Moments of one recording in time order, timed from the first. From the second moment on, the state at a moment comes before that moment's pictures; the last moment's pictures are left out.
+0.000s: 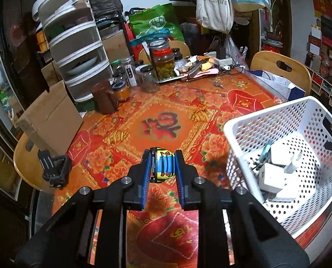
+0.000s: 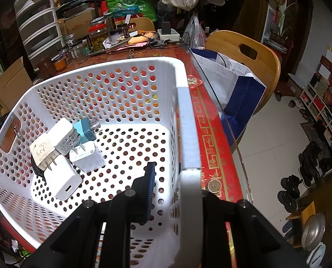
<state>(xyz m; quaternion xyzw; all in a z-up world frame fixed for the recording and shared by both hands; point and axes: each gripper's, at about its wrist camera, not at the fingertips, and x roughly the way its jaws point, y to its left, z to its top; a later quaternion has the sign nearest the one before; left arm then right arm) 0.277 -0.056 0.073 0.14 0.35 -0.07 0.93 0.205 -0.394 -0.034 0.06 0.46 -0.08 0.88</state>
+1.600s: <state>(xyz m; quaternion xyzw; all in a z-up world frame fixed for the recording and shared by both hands) 0.240 -0.272 0.005 0.28 0.39 -0.21 0.85 0.207 -0.395 -0.035 0.06 0.46 -0.07 0.88</state>
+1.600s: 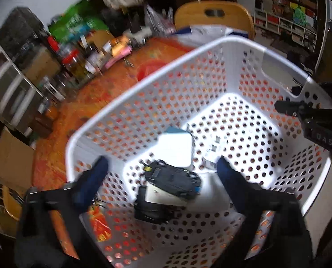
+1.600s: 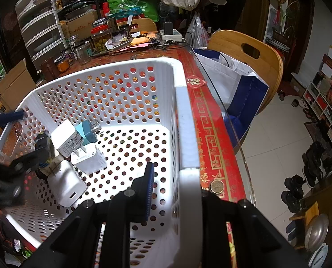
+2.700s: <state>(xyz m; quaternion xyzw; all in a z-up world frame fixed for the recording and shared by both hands) 0.025 -0.043 0.100 0.05 0.26 -0.14 0.95 -0.048 -0.203 0.087 0.03 0.20 -0.11 0.97</state>
